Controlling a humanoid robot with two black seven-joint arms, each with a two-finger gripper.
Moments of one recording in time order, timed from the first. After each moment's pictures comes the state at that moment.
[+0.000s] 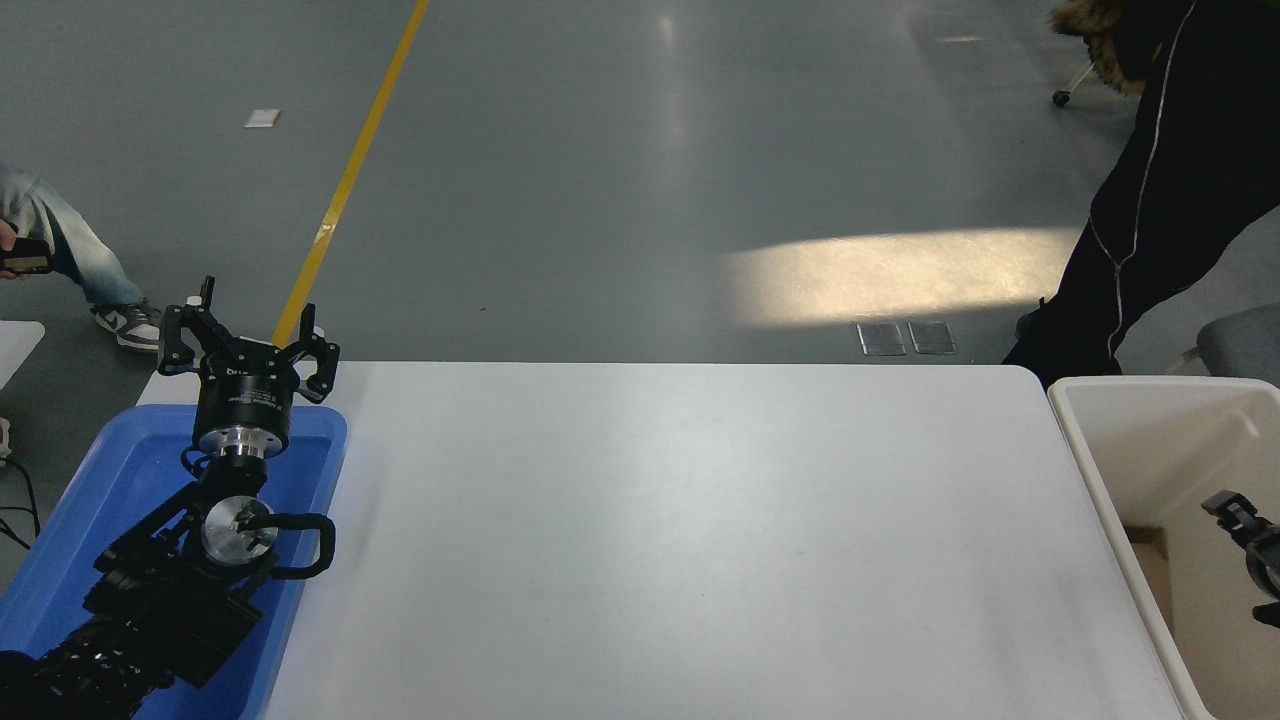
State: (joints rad) left arm -0.61 0.19 -0.97 -0.40 -0.12 -0.54 -0.56; right arm 0.76 -0.49 -0.94 0.22 0.32 0.08 -0.16
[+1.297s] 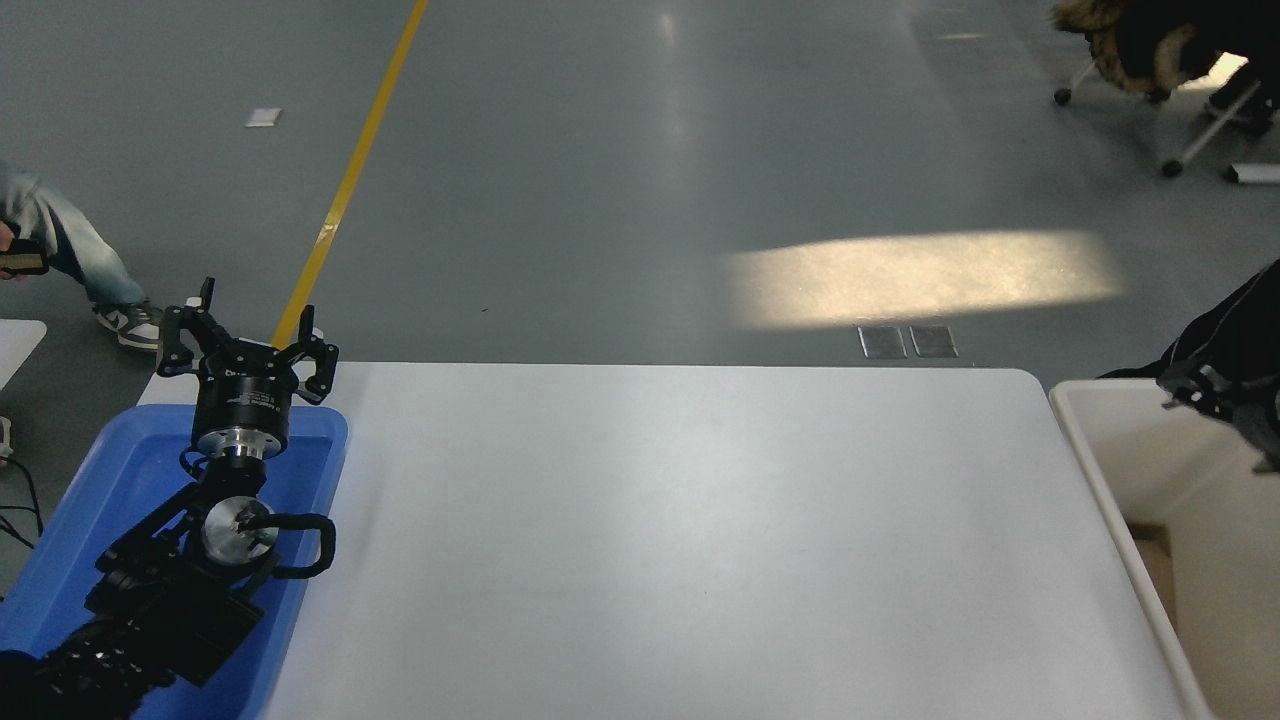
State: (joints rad) left arm -0.61 0.19 -0.97 -0.40 -0.12 -0.54 -0.56; right arm 1.93 -0.61 -1.44 1.34 0.14 0.16 -0.15
